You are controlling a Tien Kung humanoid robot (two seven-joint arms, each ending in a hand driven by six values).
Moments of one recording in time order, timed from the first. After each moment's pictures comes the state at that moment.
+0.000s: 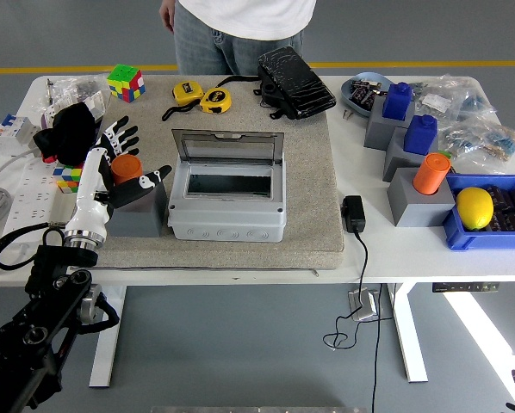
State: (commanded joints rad) left arm -0.26 0.04 -1.26 -1.07 1.25 0.25 -0.37; right arm 0.18 -0.07 1.69 0.18 -1.22 -0.17 -0.10
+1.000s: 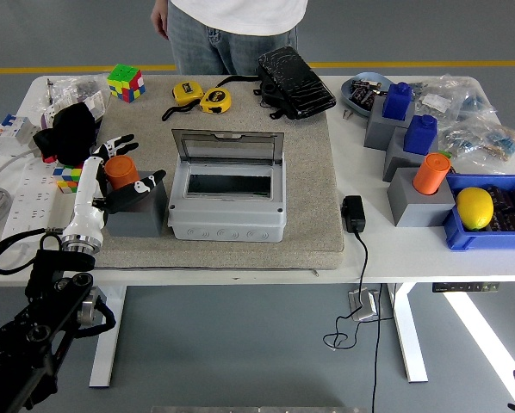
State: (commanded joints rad) left arm -0.27 0.06 -1.25 -1.00 1.26 0.31 -0.37; right arm 0.18 -0.08 1.69 0.18 -1.23 -0.17 -0.10
